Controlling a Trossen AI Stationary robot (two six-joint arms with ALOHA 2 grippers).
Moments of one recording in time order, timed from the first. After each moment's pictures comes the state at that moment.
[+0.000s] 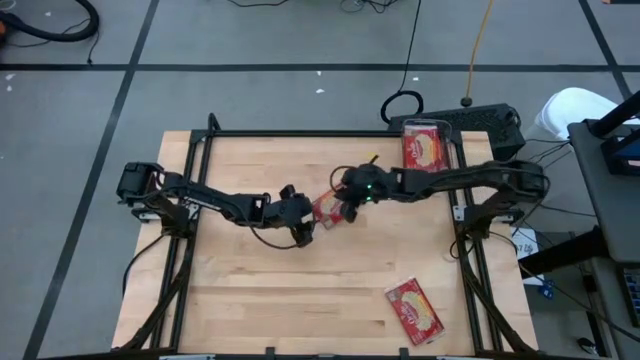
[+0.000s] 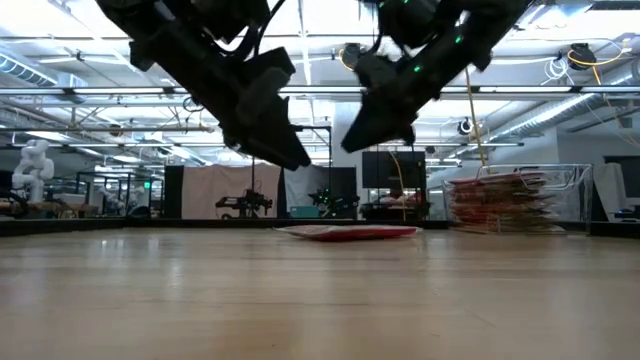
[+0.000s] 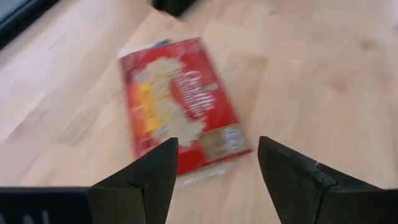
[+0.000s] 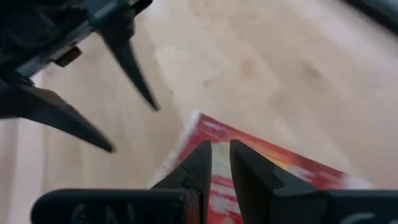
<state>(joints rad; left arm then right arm) -0.06 1.62 0.85 0.06 -0.31 -0.25 -0.16 1.54 0.89 -0.03 0.05 0.31</state>
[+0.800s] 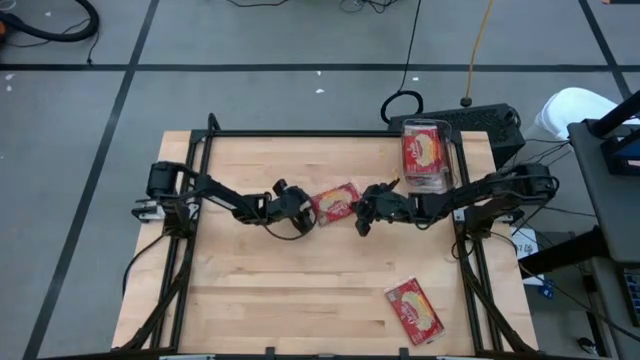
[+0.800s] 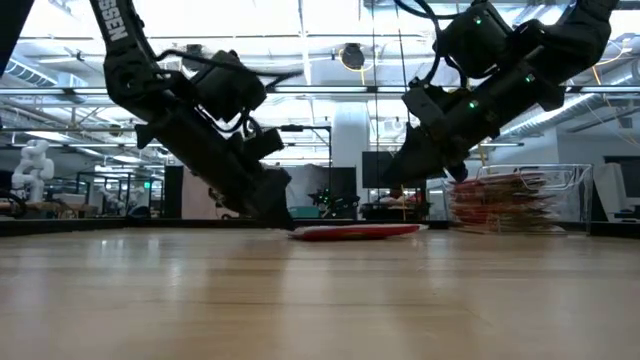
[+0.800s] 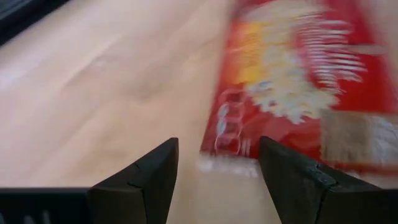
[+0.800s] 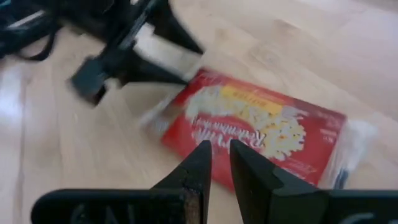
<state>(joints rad) 0.05 1.83 0.68 0.44 -0.44 -0.25 -0.02 1.46 0.49 0.38 0.29 0.51</state>
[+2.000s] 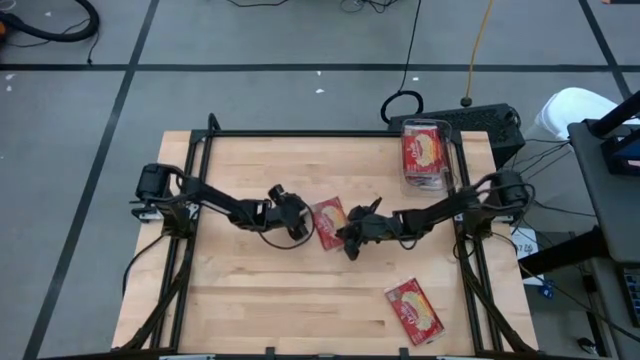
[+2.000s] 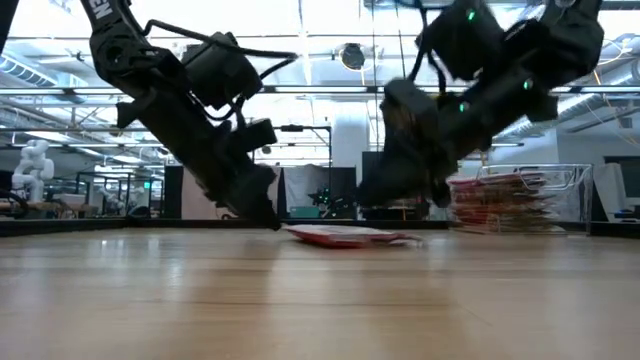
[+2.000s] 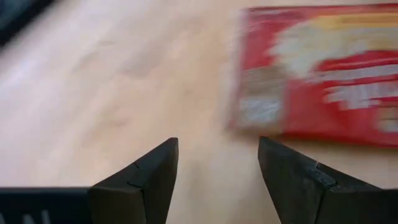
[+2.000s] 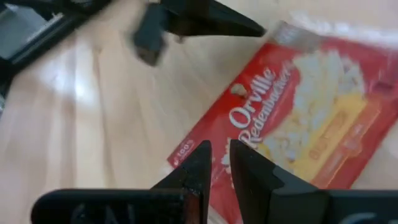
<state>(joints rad) -0.03 1.77 0.70 0.23 -0.51 -0.28 0.13 1.70 0.61 0.50 0.17 0.69</state>
